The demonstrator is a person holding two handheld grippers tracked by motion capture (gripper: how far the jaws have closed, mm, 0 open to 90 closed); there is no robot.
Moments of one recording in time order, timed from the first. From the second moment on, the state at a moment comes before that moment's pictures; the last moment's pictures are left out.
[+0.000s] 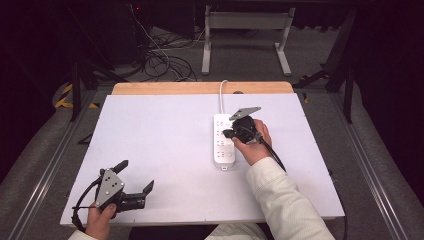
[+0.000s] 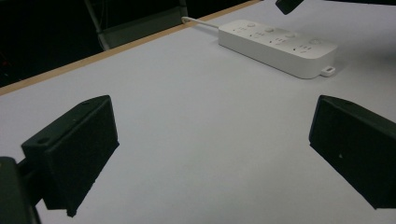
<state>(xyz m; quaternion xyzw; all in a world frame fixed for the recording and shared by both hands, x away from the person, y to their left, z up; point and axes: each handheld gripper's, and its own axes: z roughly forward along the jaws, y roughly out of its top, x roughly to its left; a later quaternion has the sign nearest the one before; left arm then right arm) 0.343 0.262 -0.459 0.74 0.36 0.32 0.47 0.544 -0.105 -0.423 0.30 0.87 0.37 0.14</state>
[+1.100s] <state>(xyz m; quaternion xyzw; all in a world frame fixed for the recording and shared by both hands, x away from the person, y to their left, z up) 0.343 0.263 -0.459 0.74 0.36 0.32 0.47 0.578 -0.105 -0.447 0.33 0.87 0.34 0.15</state>
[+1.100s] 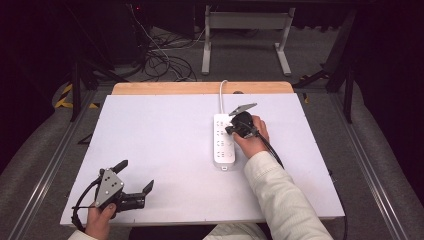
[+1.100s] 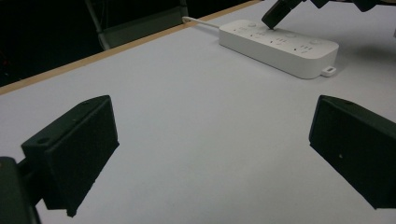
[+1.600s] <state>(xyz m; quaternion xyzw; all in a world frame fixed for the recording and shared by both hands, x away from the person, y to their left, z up) 0.343 0.263 -0.459 0.74 0.36 0.32 0.47 0.578 -0.105 -0.449 0.34 0.87 0.34 0.15</state>
